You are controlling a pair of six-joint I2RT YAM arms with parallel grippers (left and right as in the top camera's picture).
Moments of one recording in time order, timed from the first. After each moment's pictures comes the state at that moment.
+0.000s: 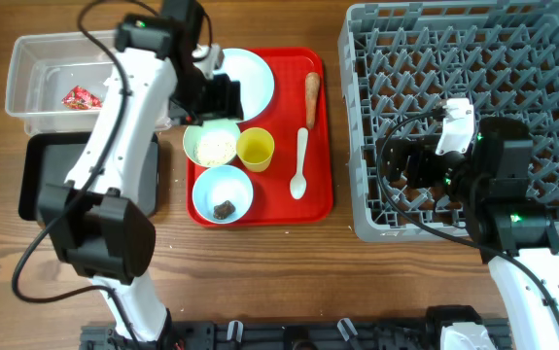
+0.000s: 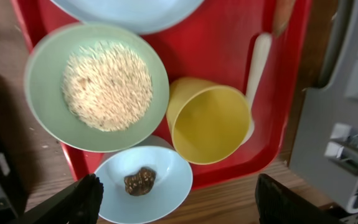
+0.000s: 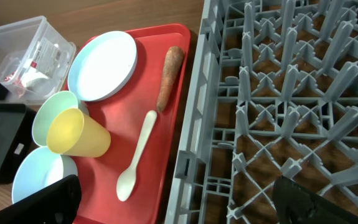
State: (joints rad) left arm -0.23 1.96 1.86 -1.37 0.25 -0.20; right arm 0.02 1.01 0.85 -0.55 -0.37 0.13
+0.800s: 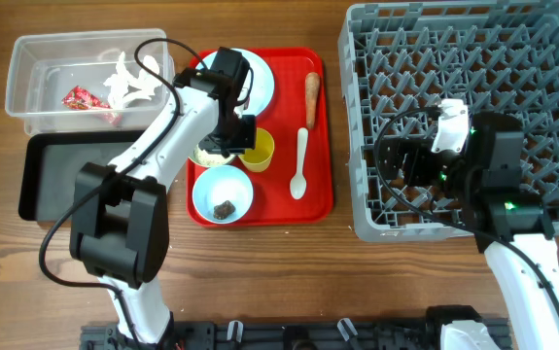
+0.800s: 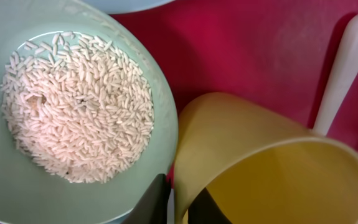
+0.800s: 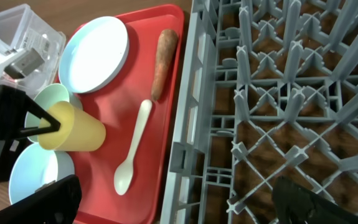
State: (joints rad) left arm -0.35 1.96 1.50 -1.01 0.11 -0.29; right arm 0.02 1.08 0.85 -0.56 -0.37 0.16
